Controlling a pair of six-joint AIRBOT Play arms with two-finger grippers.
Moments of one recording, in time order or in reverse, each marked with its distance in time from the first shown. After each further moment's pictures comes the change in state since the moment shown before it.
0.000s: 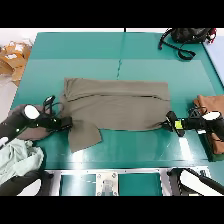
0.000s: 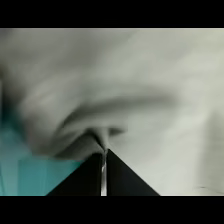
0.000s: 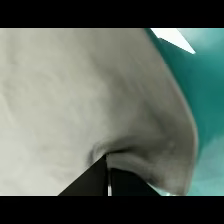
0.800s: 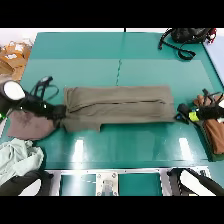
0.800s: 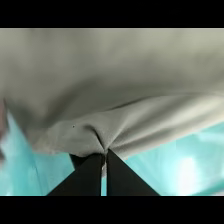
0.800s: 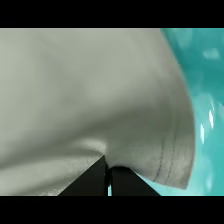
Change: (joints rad) left arm -0.003 0.012 0.371 0.121 -0.317 0.047; right arm 0.023 0.064 0.287 -0.280 0.209 0.021
